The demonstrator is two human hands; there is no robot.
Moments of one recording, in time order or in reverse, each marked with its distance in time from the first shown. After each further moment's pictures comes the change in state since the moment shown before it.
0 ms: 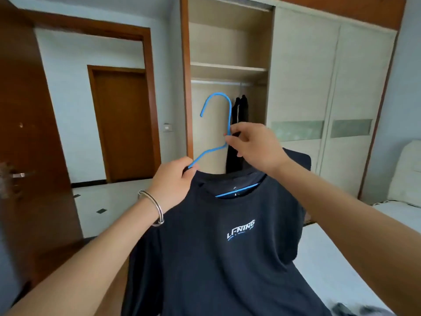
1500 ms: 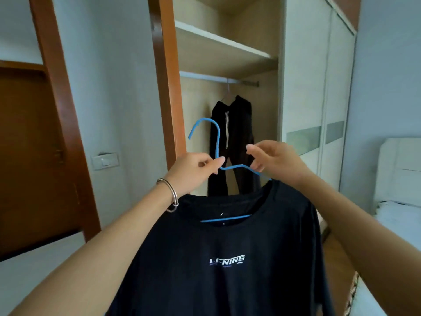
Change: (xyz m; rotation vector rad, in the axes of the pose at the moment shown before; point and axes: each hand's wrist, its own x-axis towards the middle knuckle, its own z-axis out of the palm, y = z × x) left_hand 0.628 -0.401 0.243 -0.409 -0.347 0.325; right_hand 0.518 0.327 0.325 -0.124 0.240 0.348
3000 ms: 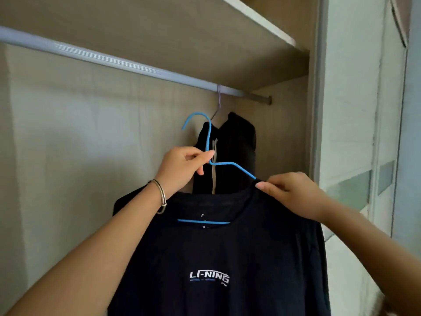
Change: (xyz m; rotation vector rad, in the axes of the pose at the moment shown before) left_hand 0.468 -0.161 0.158 -0.146 0.318 0.040; right_hand 0.411 0.309 -0.003 -0.446 -0.150 -0.208
